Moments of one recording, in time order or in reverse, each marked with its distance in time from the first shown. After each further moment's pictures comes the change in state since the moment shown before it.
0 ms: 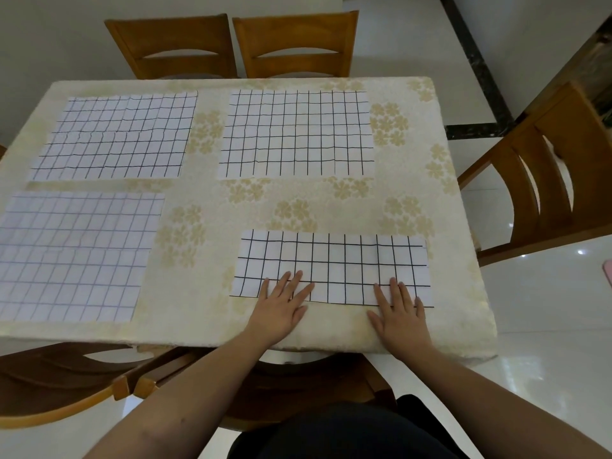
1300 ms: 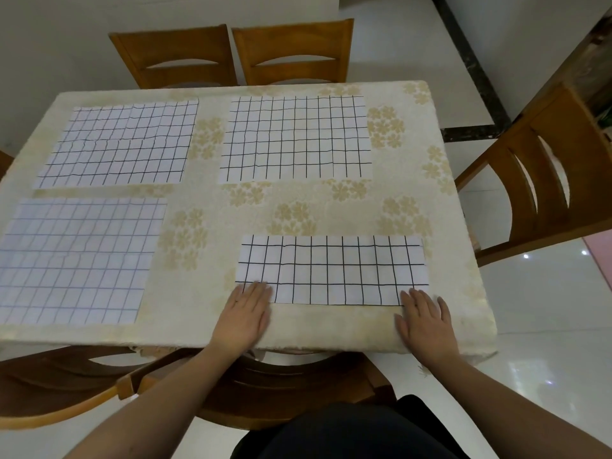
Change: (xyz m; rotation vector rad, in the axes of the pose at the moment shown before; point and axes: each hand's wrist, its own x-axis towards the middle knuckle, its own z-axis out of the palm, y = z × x) left_hand -0.050 -0.050 -0.008 0.075 0.247 0.020; right_hand -0.017 0.049 0.010 -0.040 0.235 -0.040
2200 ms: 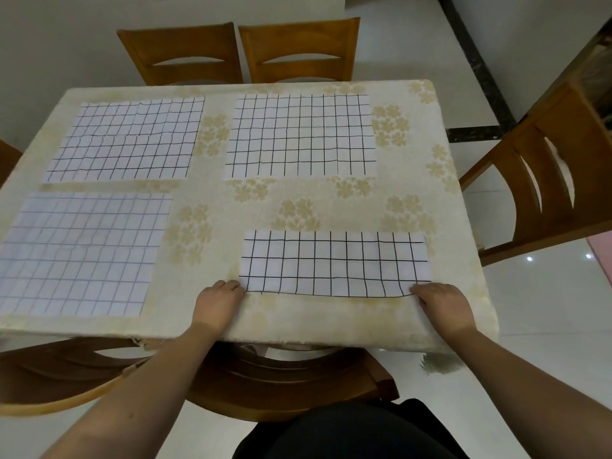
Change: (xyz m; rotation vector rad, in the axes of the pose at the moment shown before) left_hand 0.002 -0.044 -0.035 0.118 -0.220 -0.167; right_hand 0.040 0.040 -0.007 0.154 0.272 -0.235
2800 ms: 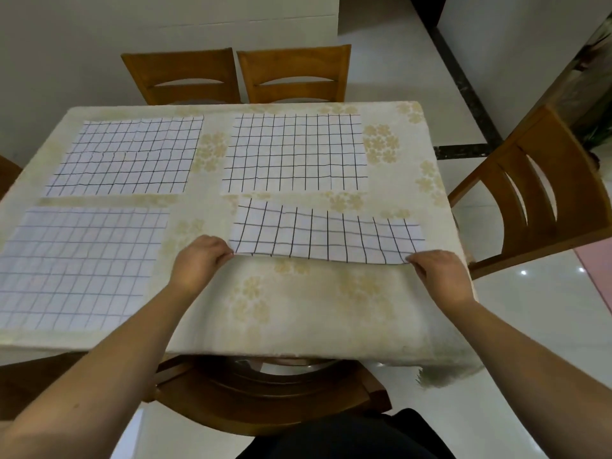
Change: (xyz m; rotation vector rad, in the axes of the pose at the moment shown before) left_hand 0.057 -0.040 -0.083 -0.319 0.442 0.031; right_hand 0.066 0.001 -0.065 0.061 0.228 -0.073
